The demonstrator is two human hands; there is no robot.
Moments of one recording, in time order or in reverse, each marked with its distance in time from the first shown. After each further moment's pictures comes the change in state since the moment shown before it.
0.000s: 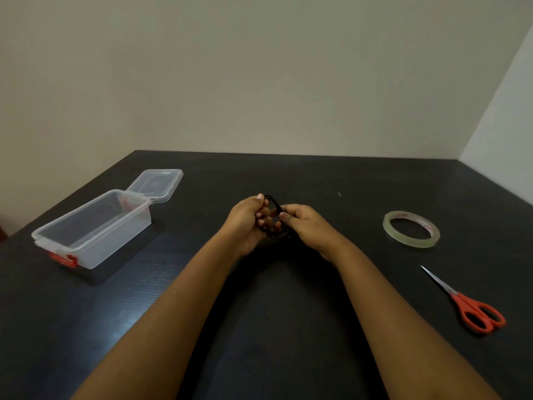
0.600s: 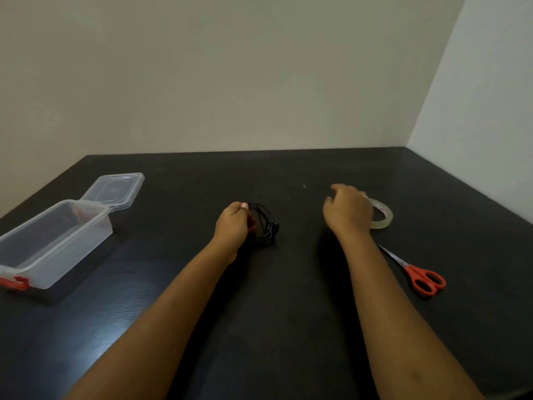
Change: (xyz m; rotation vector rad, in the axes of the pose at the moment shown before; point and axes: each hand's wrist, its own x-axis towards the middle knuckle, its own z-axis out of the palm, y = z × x) left_hand 0.010 -0.029 0.014 0.608 0.158 0.116; right_hand -0.044 0.002 -0.076 -0.841 0.741 0.351
